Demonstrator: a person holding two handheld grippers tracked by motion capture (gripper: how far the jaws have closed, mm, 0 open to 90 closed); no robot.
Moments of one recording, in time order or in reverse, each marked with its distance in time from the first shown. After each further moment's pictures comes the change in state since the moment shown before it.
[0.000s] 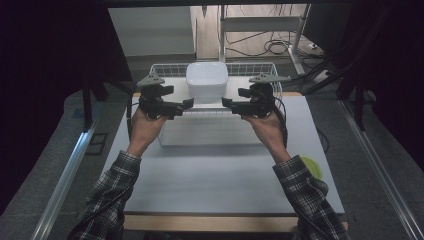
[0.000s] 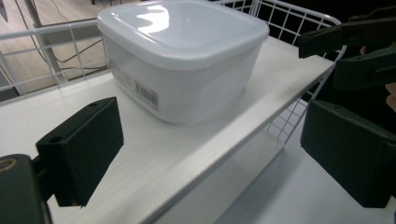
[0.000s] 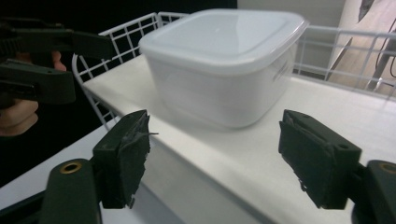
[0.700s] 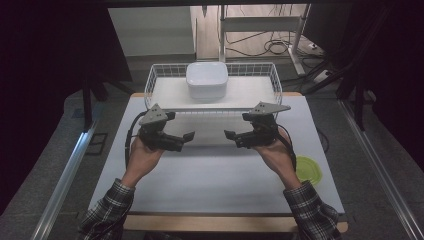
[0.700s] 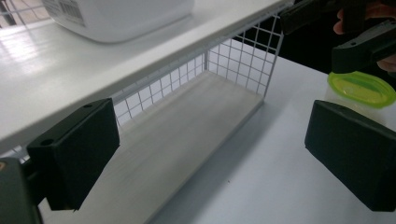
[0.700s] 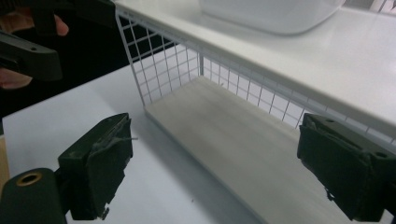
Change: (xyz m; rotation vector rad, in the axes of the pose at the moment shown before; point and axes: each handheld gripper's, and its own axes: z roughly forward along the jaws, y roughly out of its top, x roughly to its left) left arm -0.035 -0.064 -0.016 0.029 -0.053 0.122; right arm 0.018 -0.060 -0.021 0.090 0.048 -0.125
